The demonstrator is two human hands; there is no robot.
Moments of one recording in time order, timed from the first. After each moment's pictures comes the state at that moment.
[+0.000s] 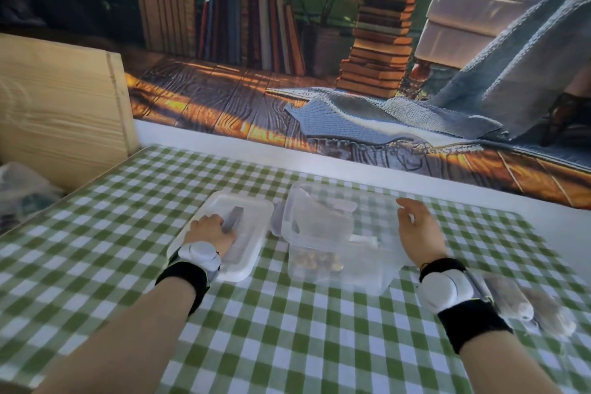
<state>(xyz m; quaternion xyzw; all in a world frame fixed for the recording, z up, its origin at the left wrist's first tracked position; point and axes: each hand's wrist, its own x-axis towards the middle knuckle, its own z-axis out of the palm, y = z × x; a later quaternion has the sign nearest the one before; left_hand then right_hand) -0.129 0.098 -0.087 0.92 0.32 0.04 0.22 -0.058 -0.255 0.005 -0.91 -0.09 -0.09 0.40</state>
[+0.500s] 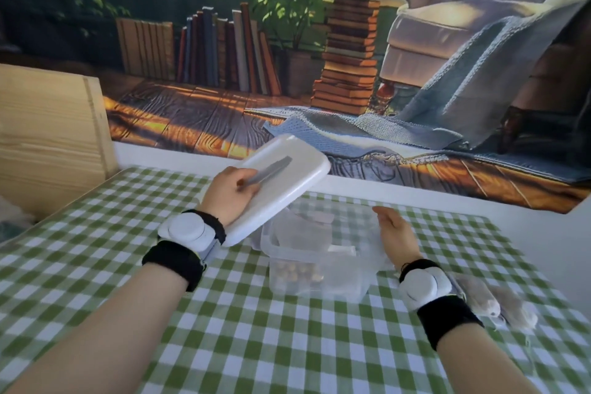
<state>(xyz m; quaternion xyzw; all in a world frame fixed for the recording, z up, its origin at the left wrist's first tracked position) -0.120 0.038 0.041 0.89 0.08 0.24 0.38 -0.063 -0.262 0.015 -0.87 -0.05 -0.06 0.49</state>
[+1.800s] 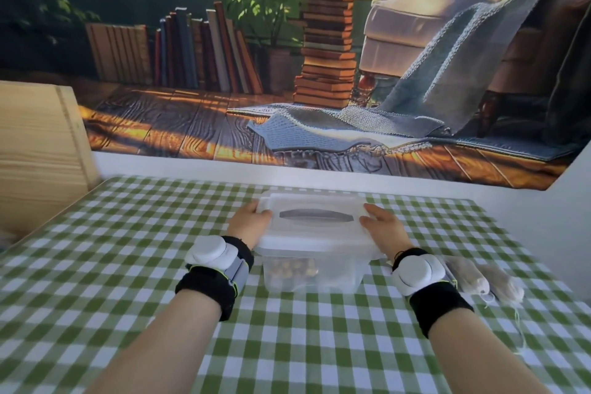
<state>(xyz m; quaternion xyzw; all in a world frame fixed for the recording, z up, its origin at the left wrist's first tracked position) -0.122 -0.023 0.018 0.81 0.17 0.08 0.55 -0.066 -0.265 0.012 -0.83 0.00 0.02 0.56</state>
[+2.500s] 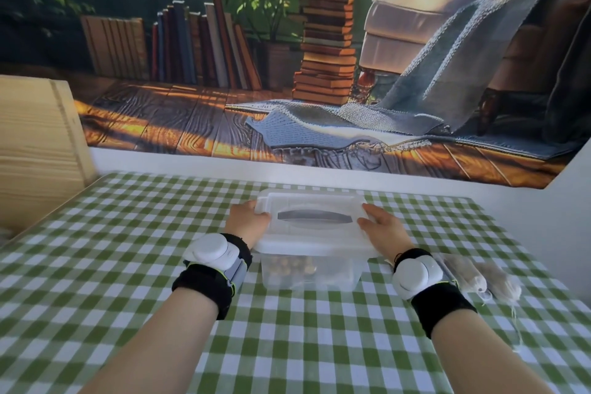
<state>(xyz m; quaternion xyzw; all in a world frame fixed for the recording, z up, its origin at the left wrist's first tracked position) -0.119 -0.021 0.012 0.84 0.18 0.08 0.50 -0.074 -0.267 0.011 -0.87 -0.02 0.02 0.50</state>
